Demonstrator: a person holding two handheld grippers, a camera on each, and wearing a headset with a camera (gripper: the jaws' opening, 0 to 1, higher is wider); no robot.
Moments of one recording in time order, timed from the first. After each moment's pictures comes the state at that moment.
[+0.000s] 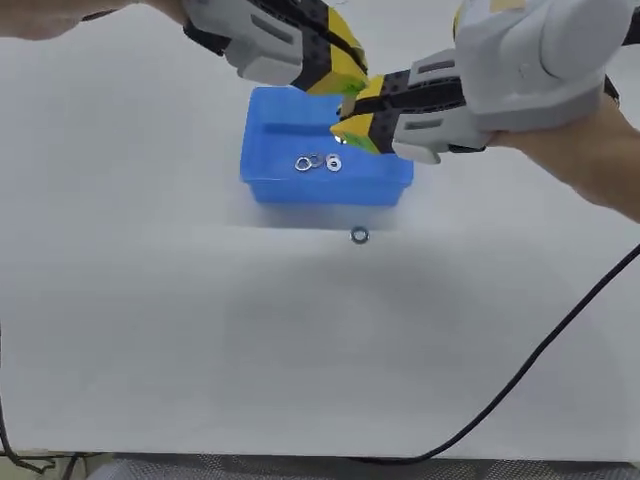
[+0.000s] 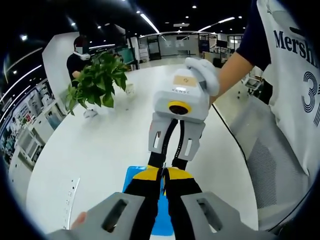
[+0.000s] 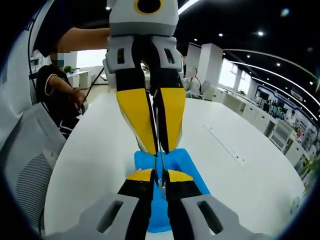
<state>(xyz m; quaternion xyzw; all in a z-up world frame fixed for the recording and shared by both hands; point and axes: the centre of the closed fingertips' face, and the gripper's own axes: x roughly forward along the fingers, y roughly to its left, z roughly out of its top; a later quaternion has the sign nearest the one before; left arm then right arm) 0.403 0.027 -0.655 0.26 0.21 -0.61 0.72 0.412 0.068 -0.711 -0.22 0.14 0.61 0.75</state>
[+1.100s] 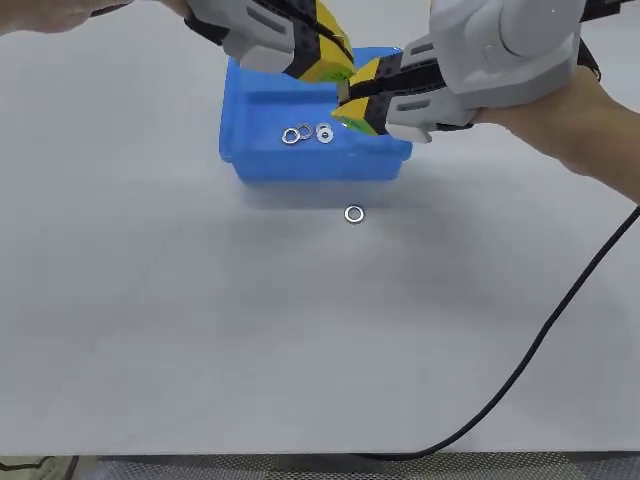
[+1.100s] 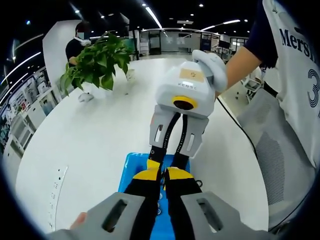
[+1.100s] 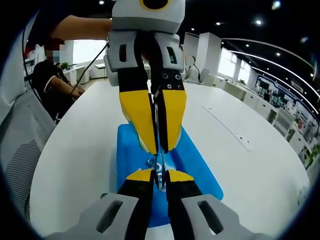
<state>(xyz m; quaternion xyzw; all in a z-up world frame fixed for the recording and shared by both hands) 0.431 0.026 -0.712 0.24 0.25 -0.62 0.71 0.441 0.060 -0.768 -0.23 0.18 0.60 0.74</state>
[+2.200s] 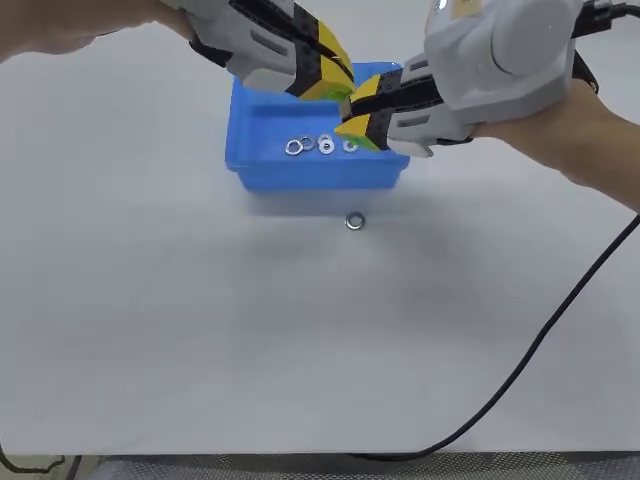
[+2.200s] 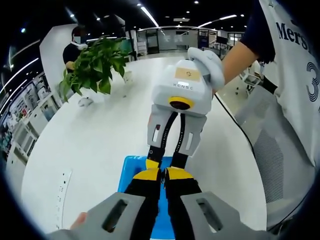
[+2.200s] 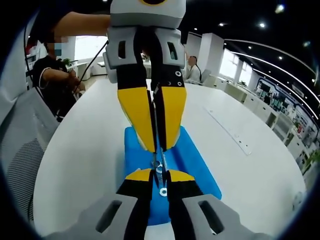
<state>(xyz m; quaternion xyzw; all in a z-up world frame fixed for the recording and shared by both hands) 0.413 0.028 -0.693 0.27 0.24 -0.61 0.70 0.427 0.061 -0.755 -0.24 0.17 0.61 0.74</state>
